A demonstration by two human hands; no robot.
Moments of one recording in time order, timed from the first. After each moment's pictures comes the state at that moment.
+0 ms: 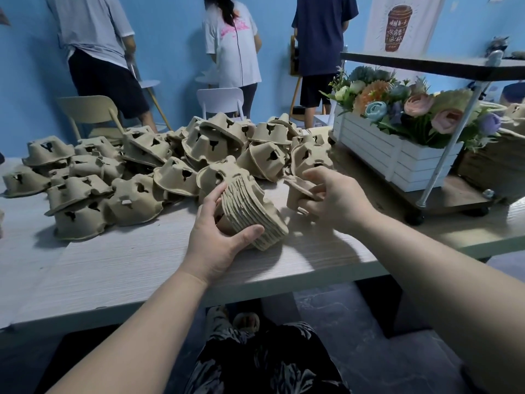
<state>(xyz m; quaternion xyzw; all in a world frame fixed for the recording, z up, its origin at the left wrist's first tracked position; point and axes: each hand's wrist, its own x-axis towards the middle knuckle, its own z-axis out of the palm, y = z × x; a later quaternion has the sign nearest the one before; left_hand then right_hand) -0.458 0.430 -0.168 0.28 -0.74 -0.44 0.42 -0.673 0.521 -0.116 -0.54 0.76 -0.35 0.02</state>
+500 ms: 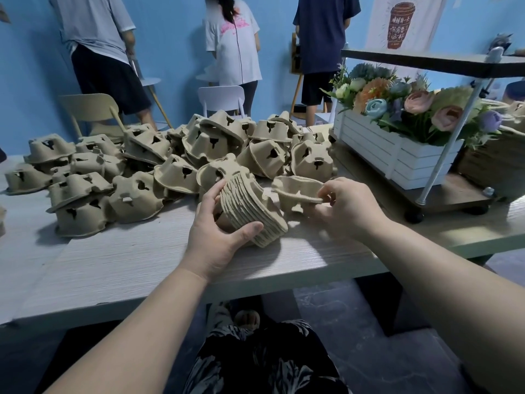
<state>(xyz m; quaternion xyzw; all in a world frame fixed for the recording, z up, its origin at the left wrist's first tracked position) -0.458 0.429 -0.170 0.28 -0.73 -0.45 0.43 -0.689 0.530 -0.134 -0.53 0.80 -0.28 -0.04</state>
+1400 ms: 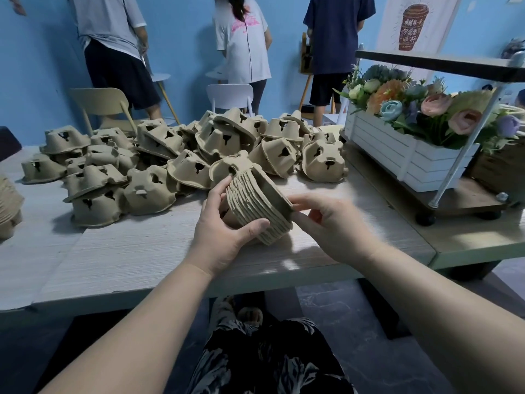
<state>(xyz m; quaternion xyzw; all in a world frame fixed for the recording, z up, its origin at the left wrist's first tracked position) -0.447 0.429 -0.168 0.32 -0.72 -0.45 0.42 -0.631 0.537 -0.138 -0.64 0.64 -0.42 0.02</state>
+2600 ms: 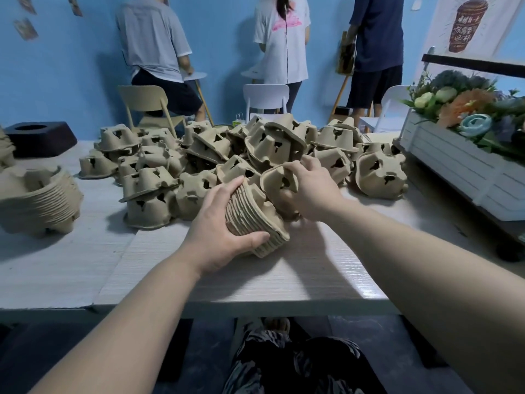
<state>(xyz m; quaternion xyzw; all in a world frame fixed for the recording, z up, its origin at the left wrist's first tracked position) -0.372 0.377 -0.135 0.37 -0.82 -0.29 0.32 -0.589 0.386 -0.117 -0.60 0.76 -0.23 0.01</state>
